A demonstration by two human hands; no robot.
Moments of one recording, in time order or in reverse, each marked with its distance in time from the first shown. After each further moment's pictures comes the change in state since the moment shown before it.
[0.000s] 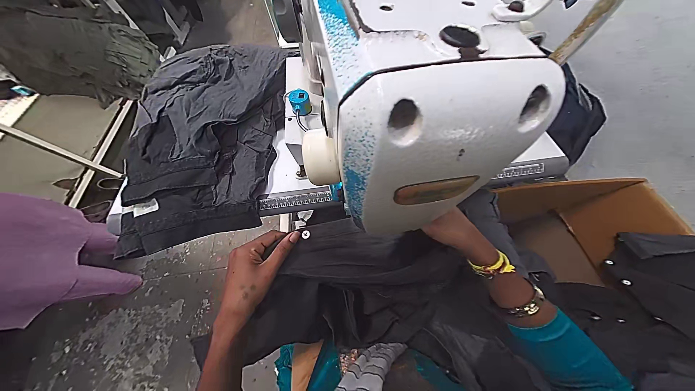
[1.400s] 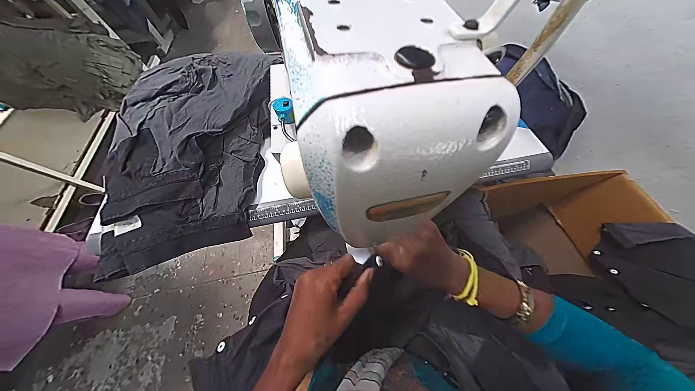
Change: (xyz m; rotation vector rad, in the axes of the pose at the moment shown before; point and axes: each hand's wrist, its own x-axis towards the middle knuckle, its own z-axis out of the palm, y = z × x) left_hand -0.026 0.073 0.064 -0.057 -0.109 0.402; right_hand -0.011 -0.012 0.030 -0.721 0.369 -0.844
